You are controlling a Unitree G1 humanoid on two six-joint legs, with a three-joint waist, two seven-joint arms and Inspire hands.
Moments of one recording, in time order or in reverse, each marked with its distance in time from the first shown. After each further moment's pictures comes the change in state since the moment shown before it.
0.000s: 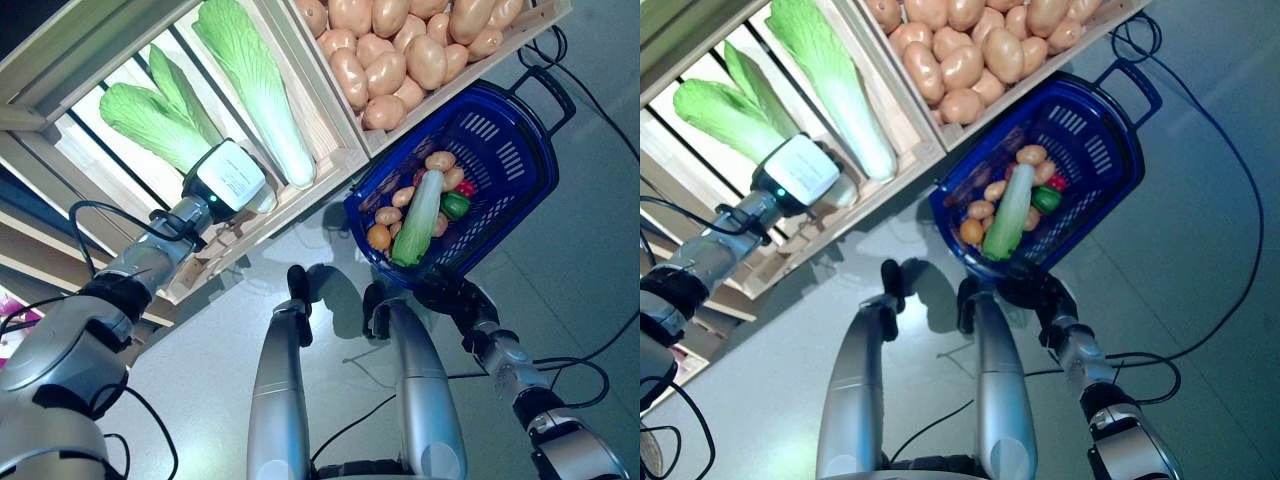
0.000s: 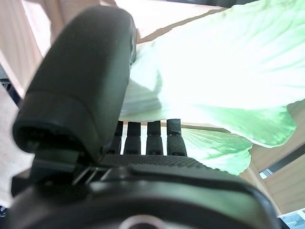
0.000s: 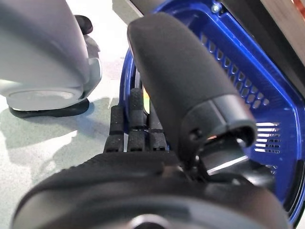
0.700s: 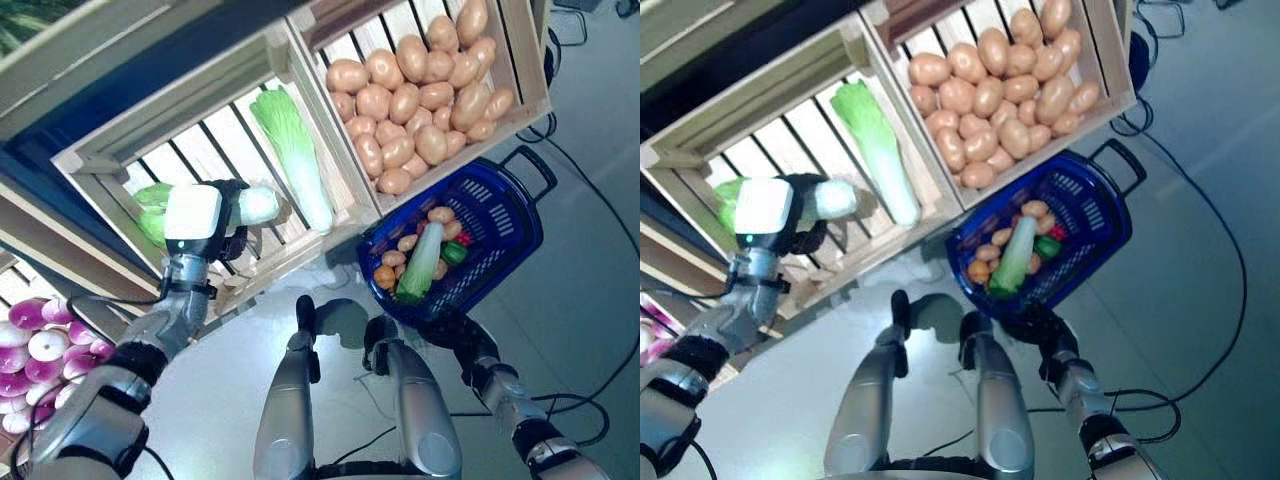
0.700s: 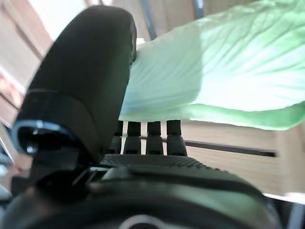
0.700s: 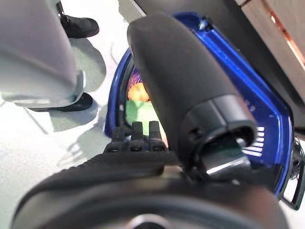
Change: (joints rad) left arm 0.501 -0.186 0.478 -0.211 -0.697 -0.203 0.229; right arm 0.155 0.043 -0.014 0.025 -0.080 0.002 -0.064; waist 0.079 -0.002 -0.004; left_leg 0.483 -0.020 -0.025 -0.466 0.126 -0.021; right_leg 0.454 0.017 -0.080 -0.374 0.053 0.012
